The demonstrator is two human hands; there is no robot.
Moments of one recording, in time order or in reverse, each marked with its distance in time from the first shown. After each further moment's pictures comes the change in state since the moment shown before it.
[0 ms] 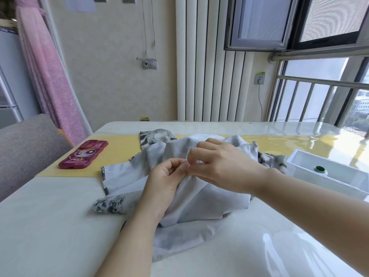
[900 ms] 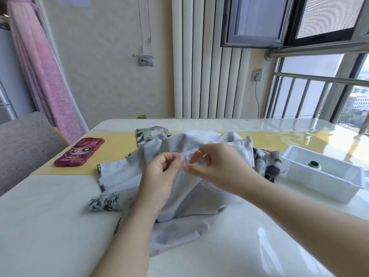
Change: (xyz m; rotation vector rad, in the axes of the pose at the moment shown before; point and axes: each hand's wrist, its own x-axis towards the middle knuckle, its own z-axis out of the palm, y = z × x) left_hand 0.000 -0.003 0.000 0.095 0.096 0.112; right_hand 0.005 -0.031 -0.019 0.648 -0.165 1.040
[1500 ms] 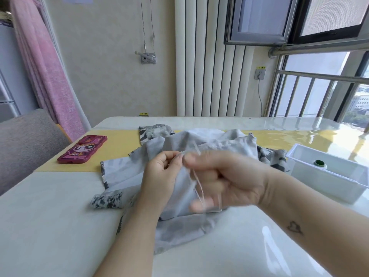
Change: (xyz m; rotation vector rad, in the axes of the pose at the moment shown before) left_hand 0.004 -0.005 -0.005 0.095 0.065 -0.043; right_hand -0.008 -0.021 -0.013 1.403 -0.926 0.304
